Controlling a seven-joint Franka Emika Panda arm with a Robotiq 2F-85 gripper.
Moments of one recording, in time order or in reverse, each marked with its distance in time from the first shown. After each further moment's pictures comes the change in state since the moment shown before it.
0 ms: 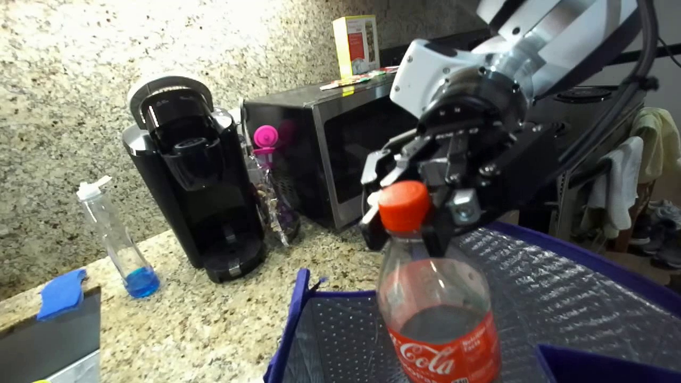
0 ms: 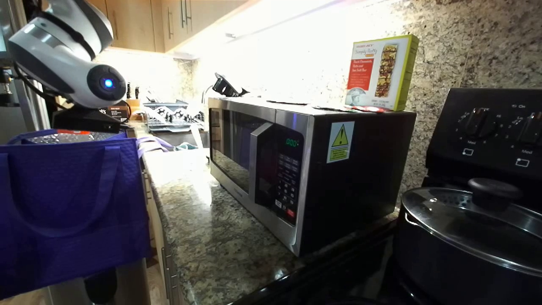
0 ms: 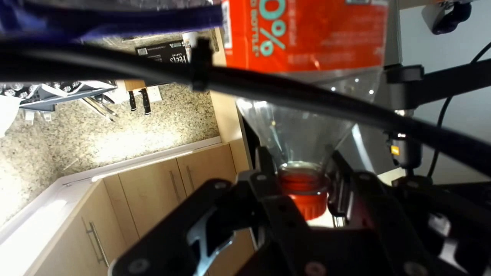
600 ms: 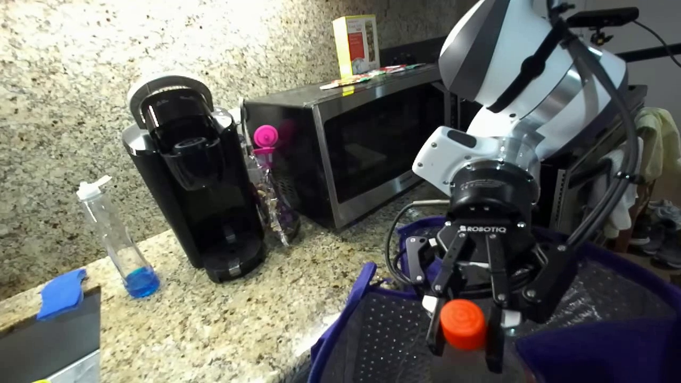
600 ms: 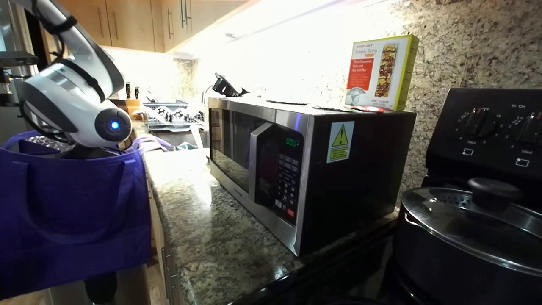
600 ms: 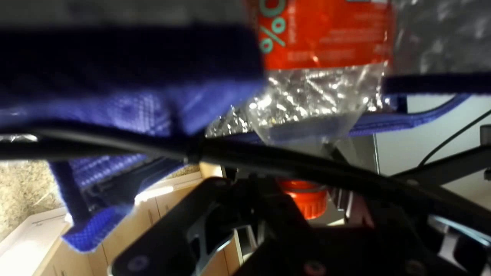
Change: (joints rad) arm 0.003 0.146 -0.027 -0.051 -0.093 -0.006 -0.203
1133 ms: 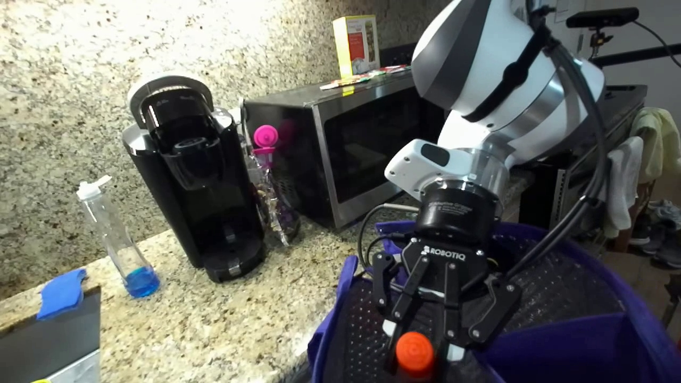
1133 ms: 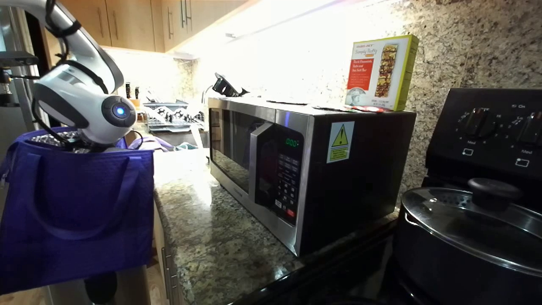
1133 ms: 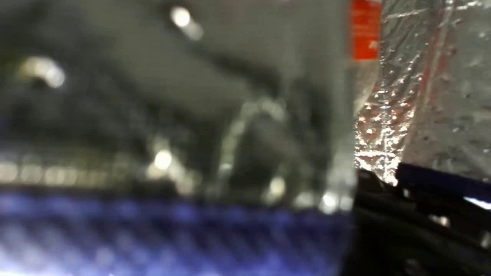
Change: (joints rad) arm 0.059 0.082 0.015 0.114 -0.073 0.238 -0.079
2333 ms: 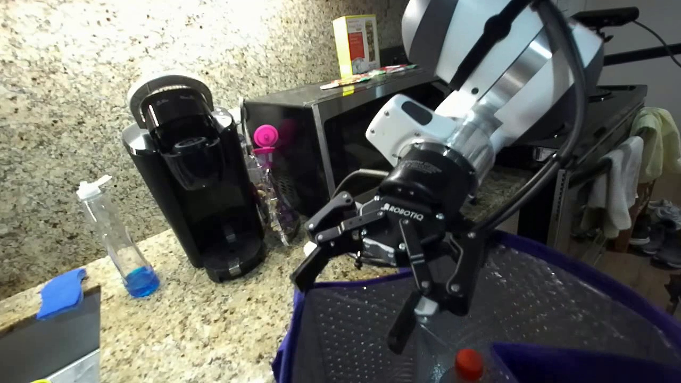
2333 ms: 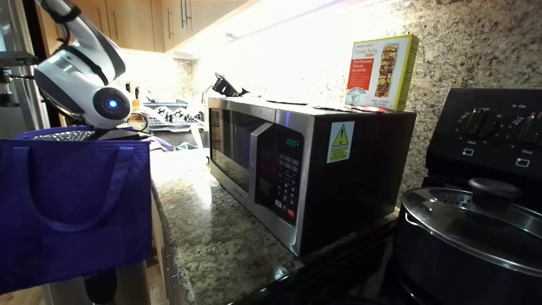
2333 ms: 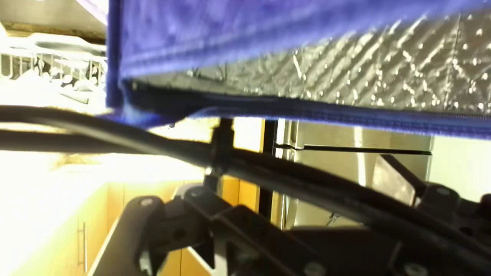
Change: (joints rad) arm 0.011 -0.038 0.018 0.053 0.242 0.000 -0.075
